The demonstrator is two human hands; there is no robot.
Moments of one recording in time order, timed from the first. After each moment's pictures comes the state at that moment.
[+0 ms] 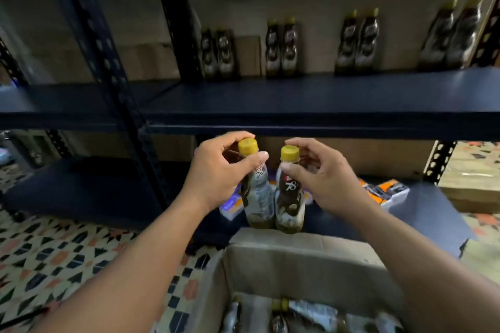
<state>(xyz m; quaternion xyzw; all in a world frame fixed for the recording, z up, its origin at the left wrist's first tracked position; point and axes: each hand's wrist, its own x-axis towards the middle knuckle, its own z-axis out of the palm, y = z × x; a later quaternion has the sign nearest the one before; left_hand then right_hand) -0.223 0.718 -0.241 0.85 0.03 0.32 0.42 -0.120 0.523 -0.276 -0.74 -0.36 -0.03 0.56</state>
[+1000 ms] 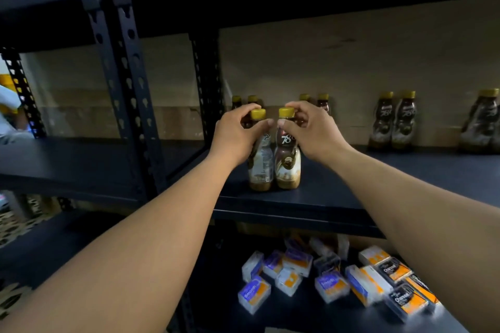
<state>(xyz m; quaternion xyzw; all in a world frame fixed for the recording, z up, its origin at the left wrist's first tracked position) -0.070 0.857 -0.100 0.83 0.01 0.38 0.40 0.006 0.686 -0.097 -0.77 -0.35 -0.14 0.51</state>
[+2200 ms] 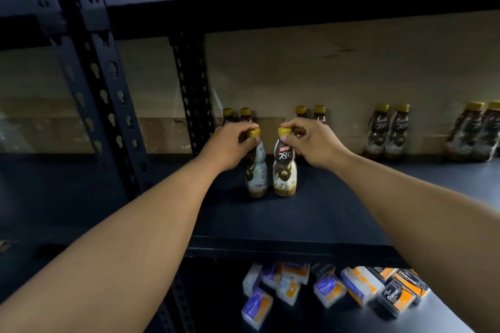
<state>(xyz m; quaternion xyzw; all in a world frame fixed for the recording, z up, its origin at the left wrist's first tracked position) -0.017 0.928 -0.059 0.93 0.00 0.24 0.26 0.066 0.714 -0.067 -0.83 -0.31 -0.09 0.45</state>
